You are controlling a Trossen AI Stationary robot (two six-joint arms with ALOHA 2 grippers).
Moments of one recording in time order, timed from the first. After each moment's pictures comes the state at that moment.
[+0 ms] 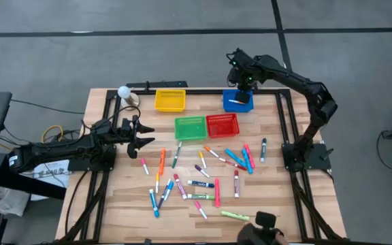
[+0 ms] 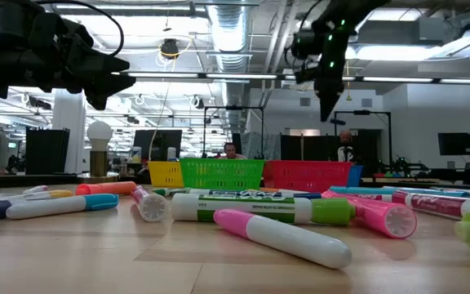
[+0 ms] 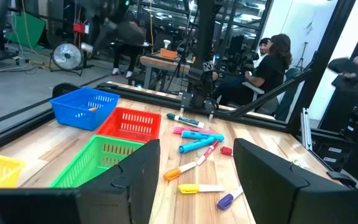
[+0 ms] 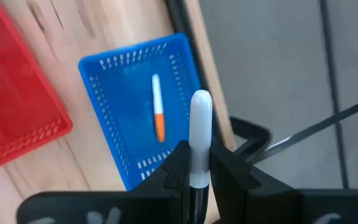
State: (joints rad) left arm 0.35 0.50 0.01 0.53 0.31 -0.16; right arm -0.74 1.74 1.59 -1.11 0.18 -0.53
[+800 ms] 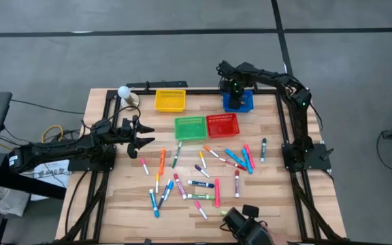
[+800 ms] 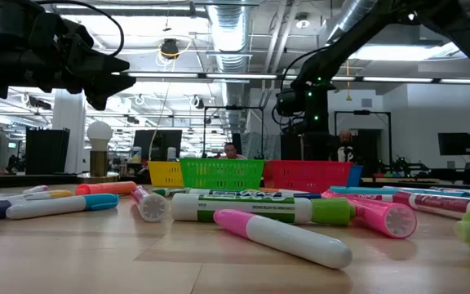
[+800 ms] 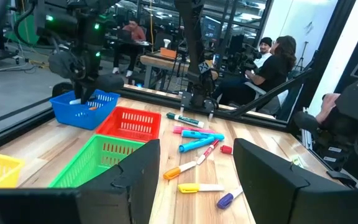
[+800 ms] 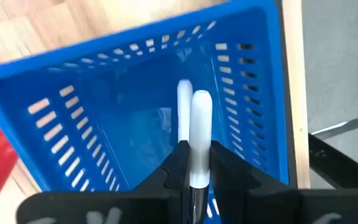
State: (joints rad) left arm 0.35 0.50 0.01 0.53 0.31 -0.16; right arm -0.78 2.07 1.59 -1.01 0.11 -0.56
